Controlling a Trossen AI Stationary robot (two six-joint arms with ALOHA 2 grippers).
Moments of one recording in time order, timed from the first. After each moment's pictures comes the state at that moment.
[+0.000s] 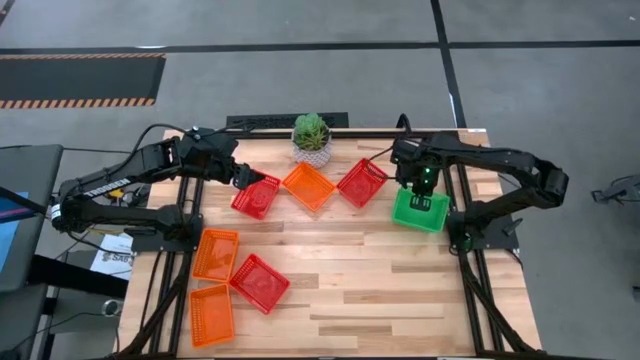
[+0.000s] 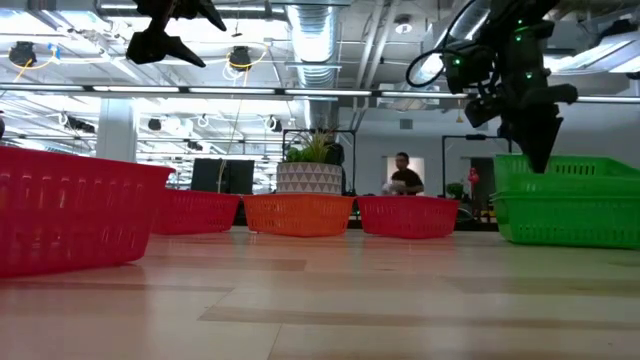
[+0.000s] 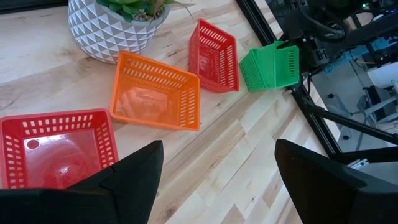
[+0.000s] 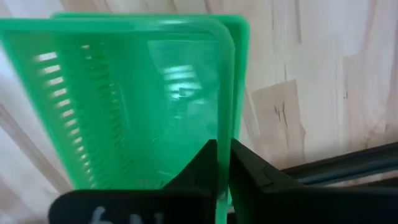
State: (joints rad) left arm 0.35 0.92 1.05 -0.78 0.09 -0.77; right arm -0.52 1.34 0.97 -1.27 0.03 -0.21
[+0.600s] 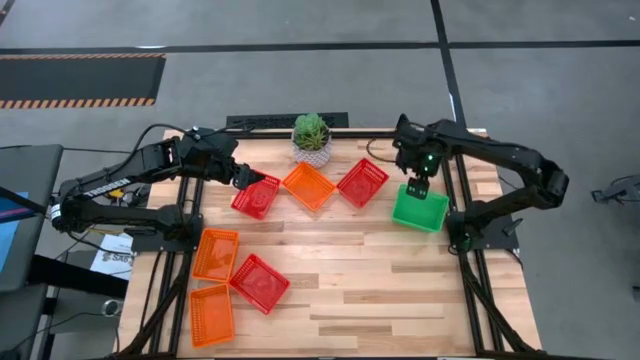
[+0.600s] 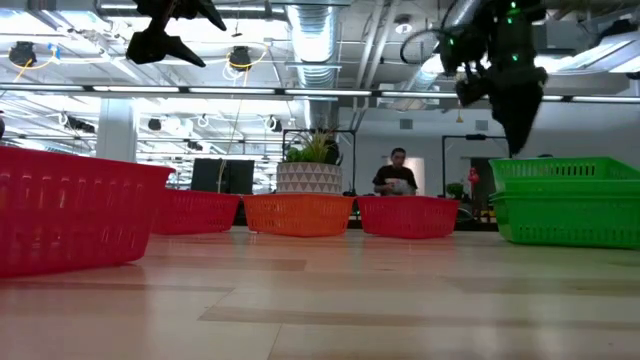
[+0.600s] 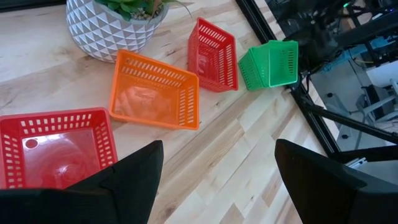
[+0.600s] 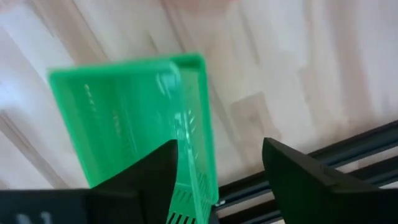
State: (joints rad) left arm 0.35 0.92 1.05 -0.78 0.10 -0.77; right arm -0.57 1.34 1.13 -1.33 0.03 -0.15
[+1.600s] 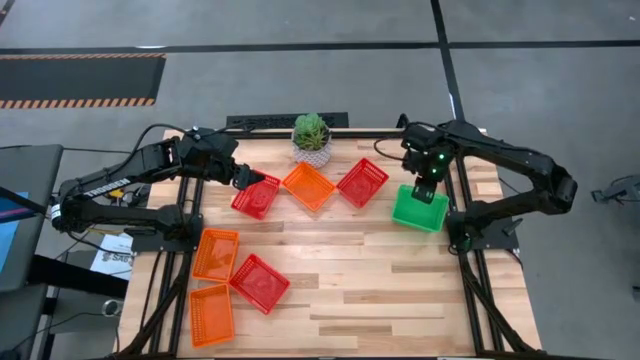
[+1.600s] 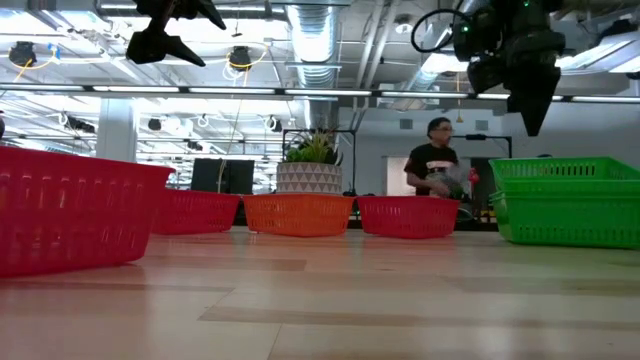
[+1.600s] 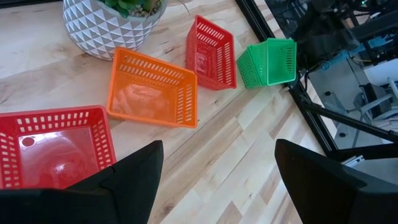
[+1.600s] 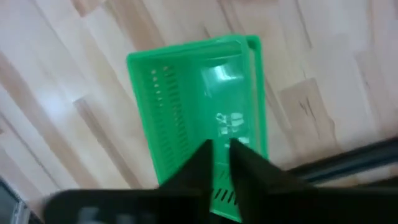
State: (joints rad) left arm 0.36 0.92 1.05 -0.78 0.11 -0.77; right arm -0.57 1.26 1.12 -1.40 -0.16 -0.10
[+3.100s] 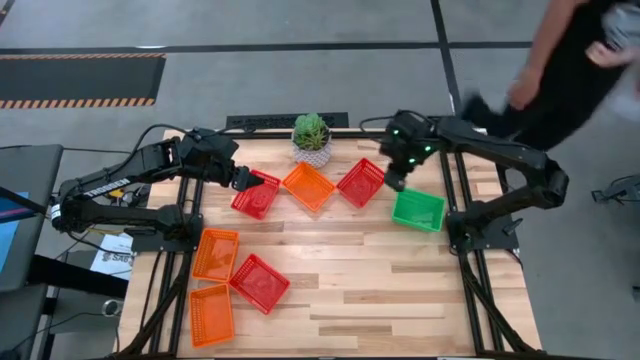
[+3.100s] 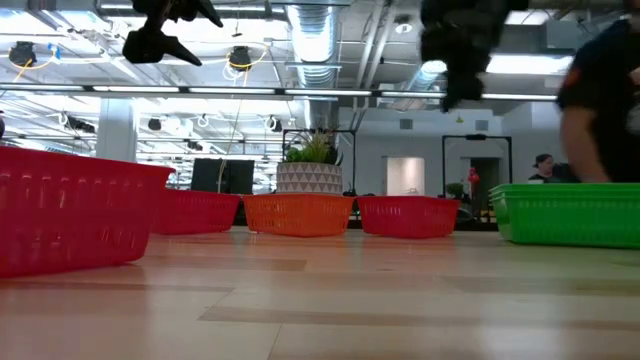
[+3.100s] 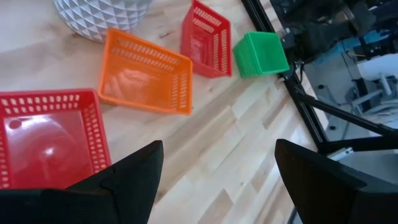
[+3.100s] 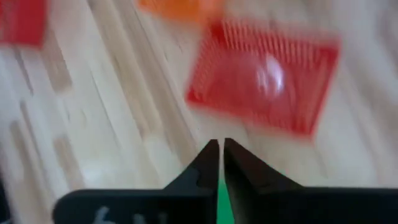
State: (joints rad) left arm 0.36 0.92 1.05 -0.80 0.16 -0.81; right arm -0.48 1.34 1.26 -1.02 -0.25 0.03
